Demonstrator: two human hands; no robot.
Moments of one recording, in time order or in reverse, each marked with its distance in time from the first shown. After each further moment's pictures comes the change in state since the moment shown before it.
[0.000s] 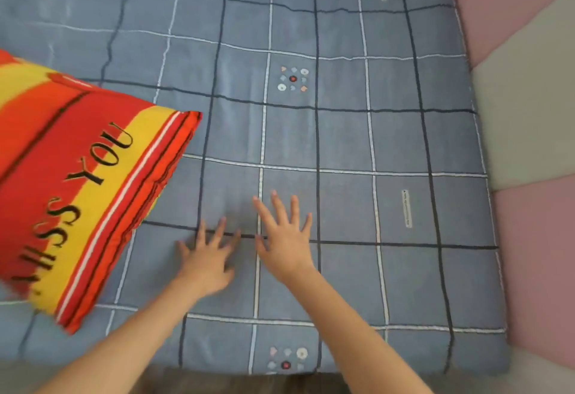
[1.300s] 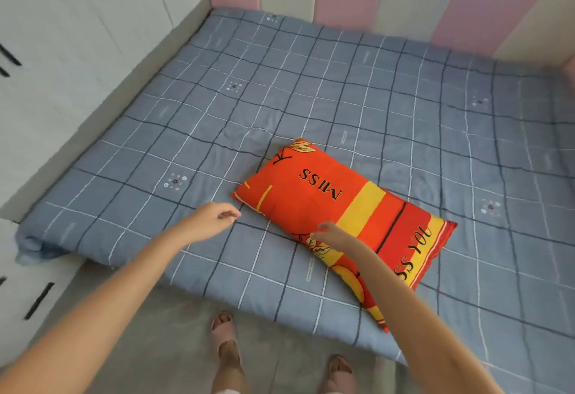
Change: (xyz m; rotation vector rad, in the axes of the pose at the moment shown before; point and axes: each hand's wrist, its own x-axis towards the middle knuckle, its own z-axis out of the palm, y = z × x) left_hand -0.393 -0.670 -0.207 -0.774 0.309 -0.082; right_hand 0.014 -0.652 -0.067 0.486 -0.389 0.188
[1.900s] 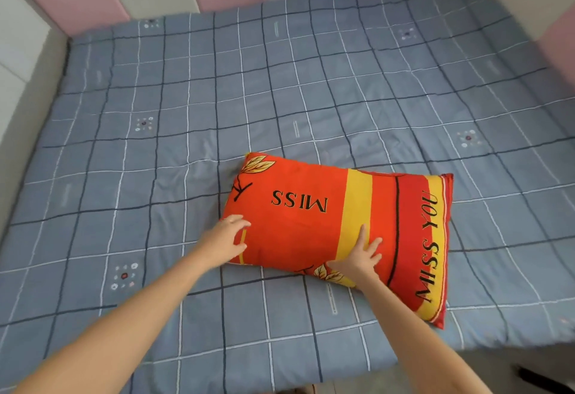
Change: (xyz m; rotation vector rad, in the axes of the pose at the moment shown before) left_hand 0.240 -0.006 0.020 0.502 -0.249 0.294; right_hand 0.126 0.050 0.016 0.272 0.466 0.481
